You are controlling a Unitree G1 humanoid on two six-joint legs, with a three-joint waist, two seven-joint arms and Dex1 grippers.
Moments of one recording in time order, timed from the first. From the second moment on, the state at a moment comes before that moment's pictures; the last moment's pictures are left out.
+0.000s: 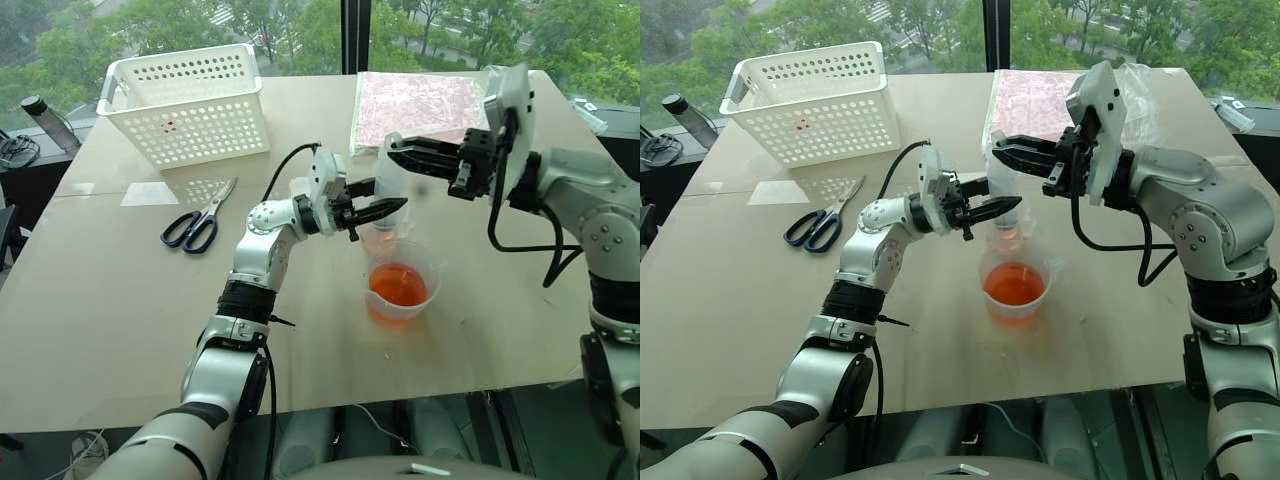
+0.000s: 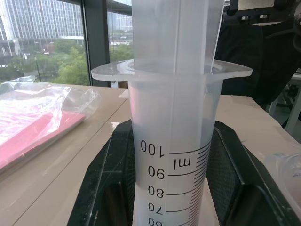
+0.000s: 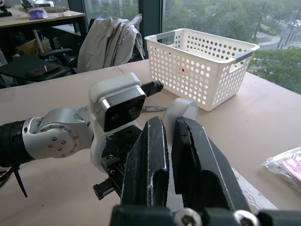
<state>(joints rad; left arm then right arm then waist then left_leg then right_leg) -0.75 0.20 -0.05 0.38 -0.36 0.09 -1.13 -0.79 -0.60 0.02 -0.27 0.78 0.84 0.70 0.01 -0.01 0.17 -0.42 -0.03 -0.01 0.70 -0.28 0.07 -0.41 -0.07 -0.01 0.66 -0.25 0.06</state>
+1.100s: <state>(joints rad) -0.85 0.22 -0.05 0.44 -0.36 0.15 -1.13 -0.68 -0.45 -0.07 -0.30 0.72 0.81 0.65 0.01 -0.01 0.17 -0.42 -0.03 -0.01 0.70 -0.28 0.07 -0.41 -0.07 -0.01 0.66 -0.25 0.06</state>
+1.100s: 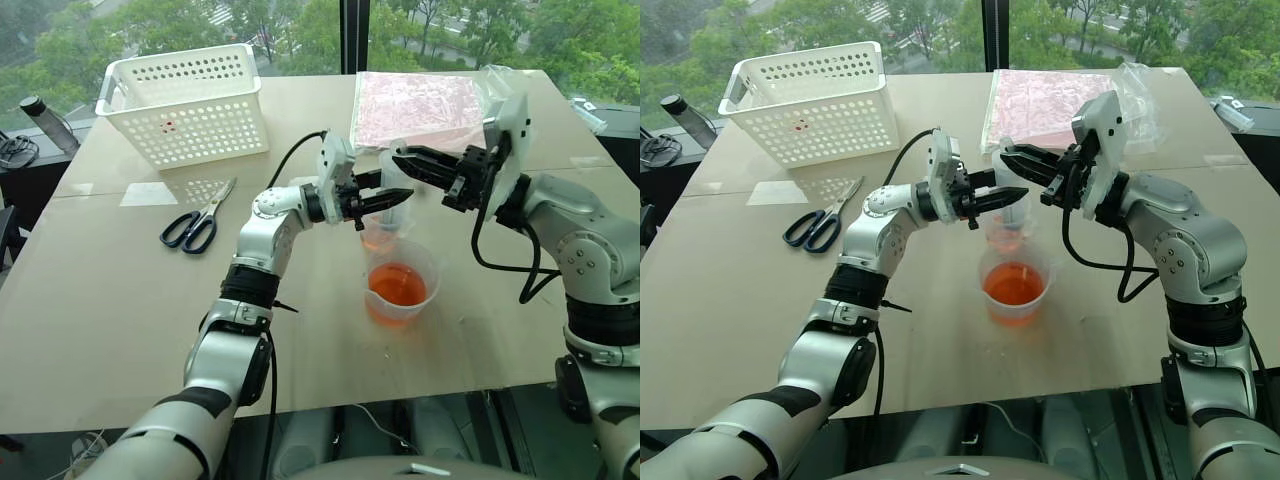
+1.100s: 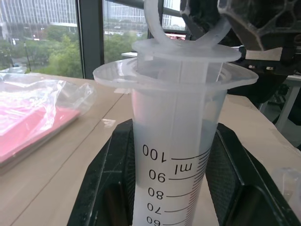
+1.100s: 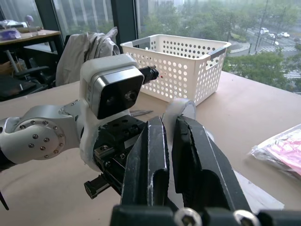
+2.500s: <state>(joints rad) -1.31 0.57 -0.34 1.02 -0.23 1.05 -1.09 0.37 -0.79 -0.74 -0.79 0.79 0.53 0.97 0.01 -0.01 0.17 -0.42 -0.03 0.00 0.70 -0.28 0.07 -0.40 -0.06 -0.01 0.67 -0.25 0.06</state>
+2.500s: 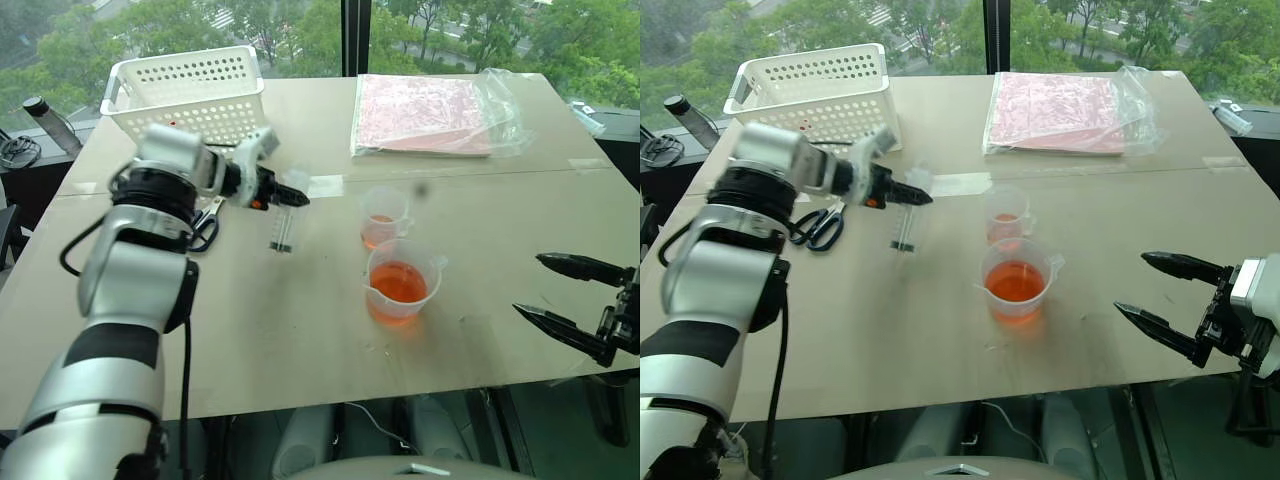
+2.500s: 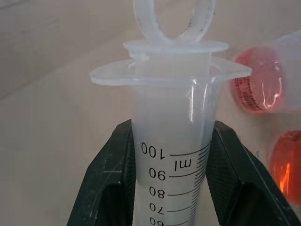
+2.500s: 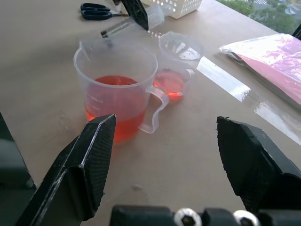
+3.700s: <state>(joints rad) -0.12 0.66 0.37 -0.31 -0.50 0.65 -1.03 0.51 -0.83 -0.84 -0.62 0.80 0.43 1.08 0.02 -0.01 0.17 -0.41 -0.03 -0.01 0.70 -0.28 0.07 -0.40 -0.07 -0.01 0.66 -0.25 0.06</state>
